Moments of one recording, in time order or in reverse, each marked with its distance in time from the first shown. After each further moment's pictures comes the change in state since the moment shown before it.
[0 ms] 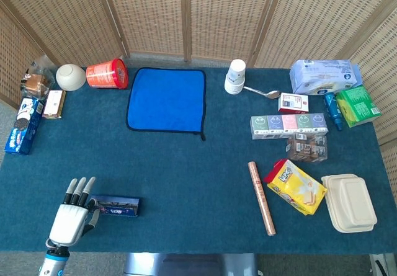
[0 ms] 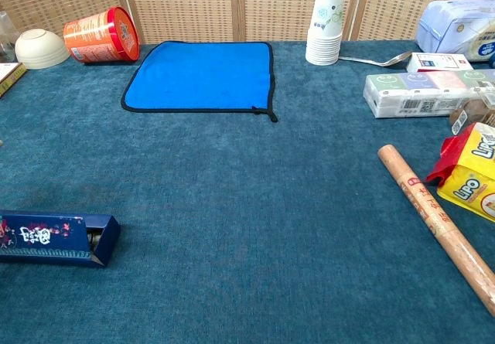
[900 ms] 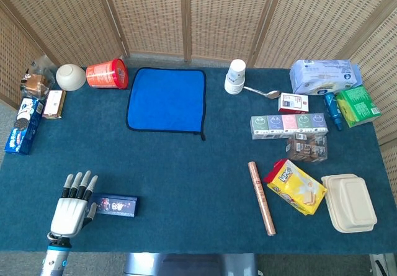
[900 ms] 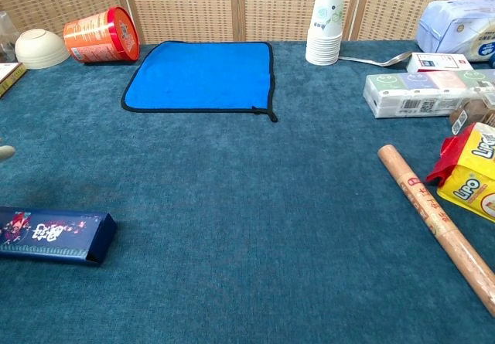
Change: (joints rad) left arm -0.025 -0.004 -0.050 -0.057 -0.120 -0.084 0.135; right arm -0.010 0.010 0.005 -0.002 0.007 0.008 0.011
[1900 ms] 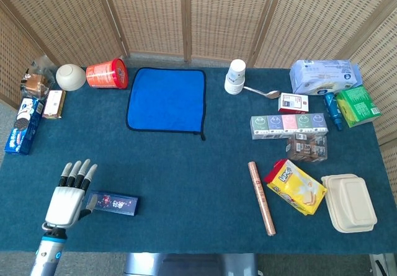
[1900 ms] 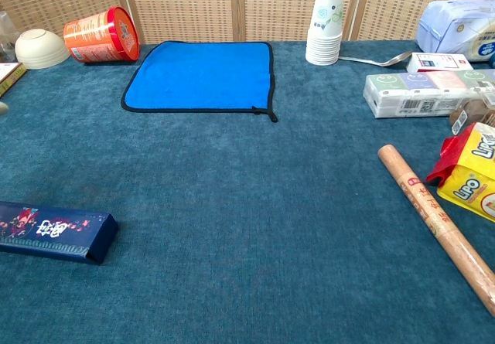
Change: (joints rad) left arm -0.061 0.241 -0.001 -0.395 -0.050 -0.069 0.046; right arm 0.019 0.027 -0.001 -0.078 -0.019 -0.024 -0.082
